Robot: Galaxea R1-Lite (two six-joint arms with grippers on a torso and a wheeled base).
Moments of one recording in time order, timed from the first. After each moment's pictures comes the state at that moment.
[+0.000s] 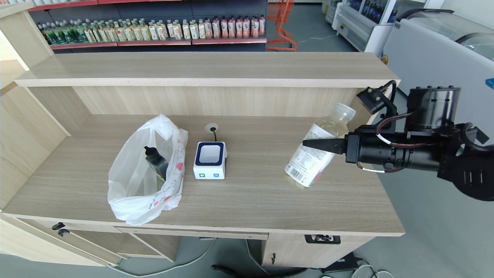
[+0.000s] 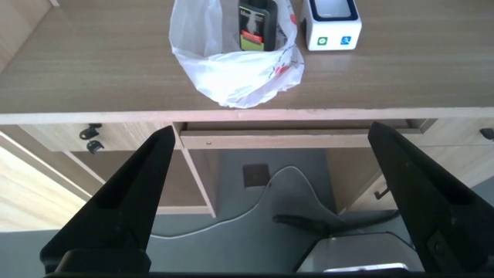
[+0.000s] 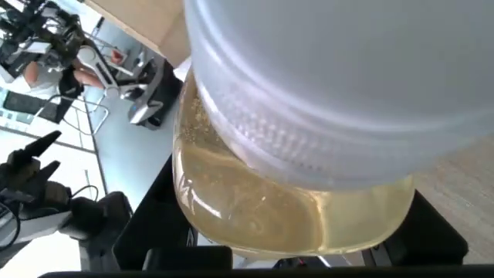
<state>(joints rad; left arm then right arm) 0.00 0.00 0.00 0.00 -0.07 0.03 0.33 1.70 -0.95 -0.53 0.71 0.23</state>
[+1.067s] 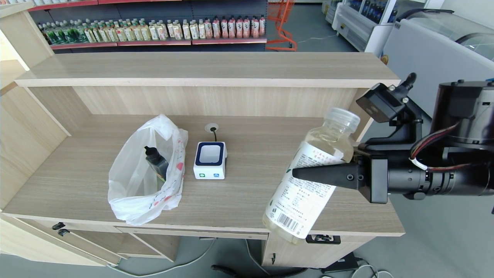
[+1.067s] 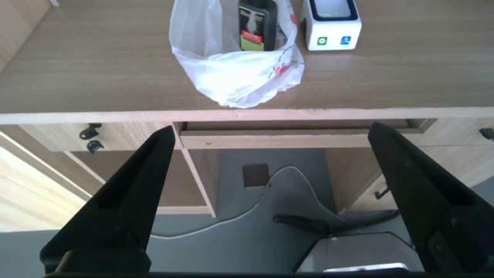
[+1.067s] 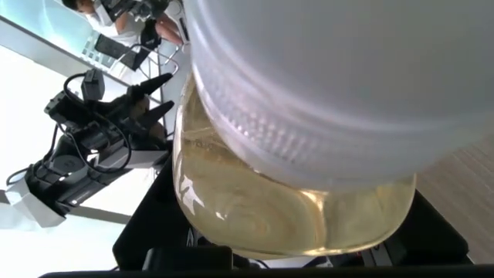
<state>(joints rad) 0.00 0.00 0.00 0.00 -0.07 0.03 0.56 1.51 -0.85 -0.49 0.77 0.26</state>
